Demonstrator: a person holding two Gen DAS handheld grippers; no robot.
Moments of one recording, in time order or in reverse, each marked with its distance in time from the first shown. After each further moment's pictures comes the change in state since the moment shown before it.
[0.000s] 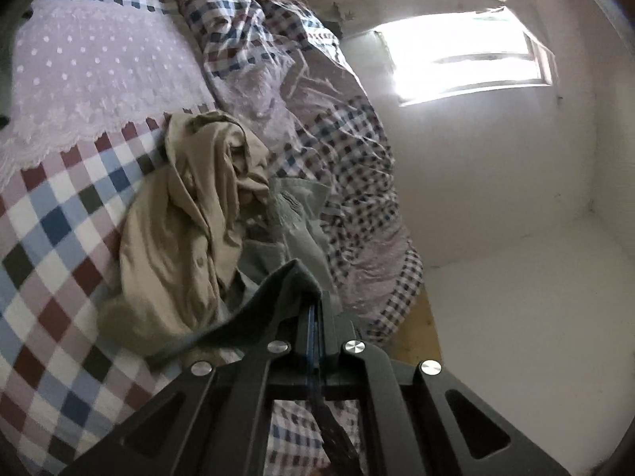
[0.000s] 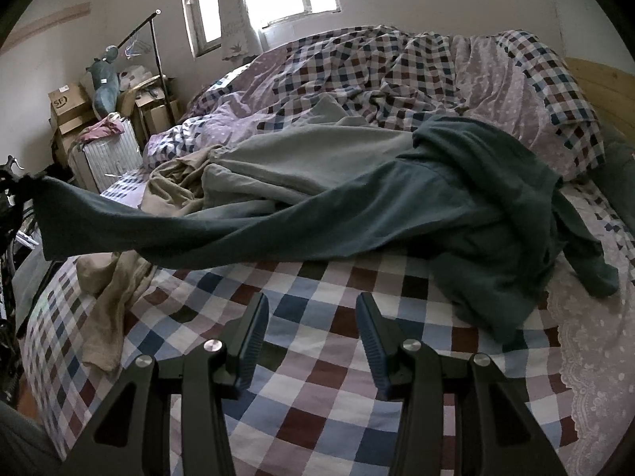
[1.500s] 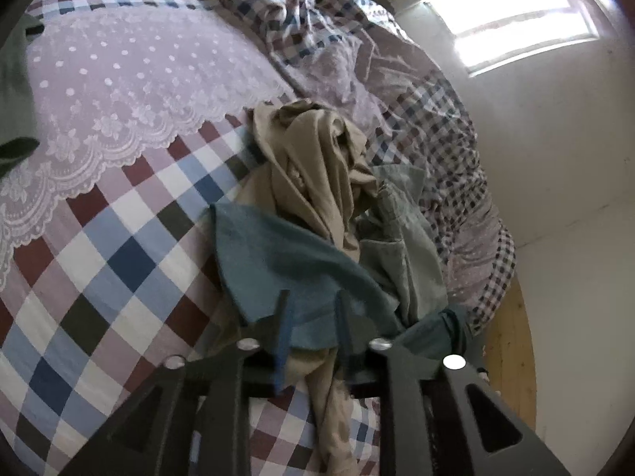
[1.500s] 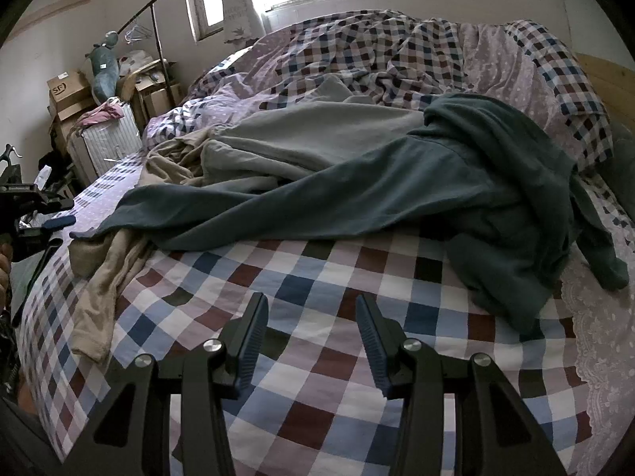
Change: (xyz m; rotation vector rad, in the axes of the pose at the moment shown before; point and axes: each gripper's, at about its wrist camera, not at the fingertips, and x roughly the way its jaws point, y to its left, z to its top) left arm 0.032 0.051 0.008 0.093 0.062 0.306; right arm 0.015 0.005 -0.008 -0.018 0.052 -0.001
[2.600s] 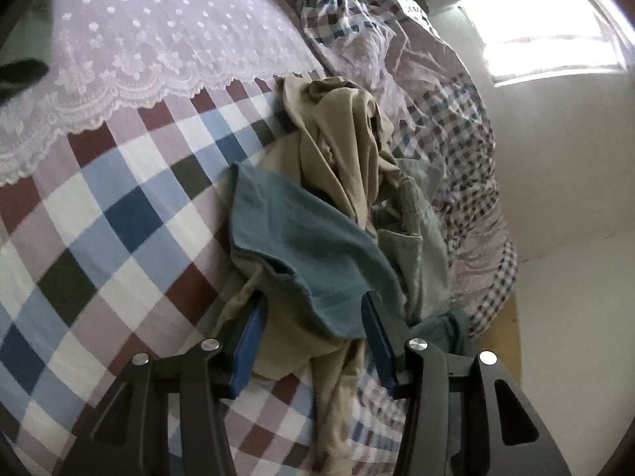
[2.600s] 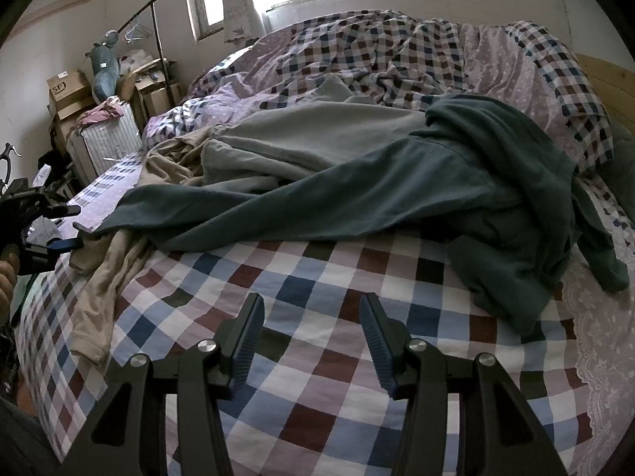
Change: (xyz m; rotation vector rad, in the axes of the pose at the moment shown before) left arm 0.018 0.022 -0.009 -0.129 0.050 -0.035; right arm 0.001 0.001 0.000 -0.002 0.001 -0.004
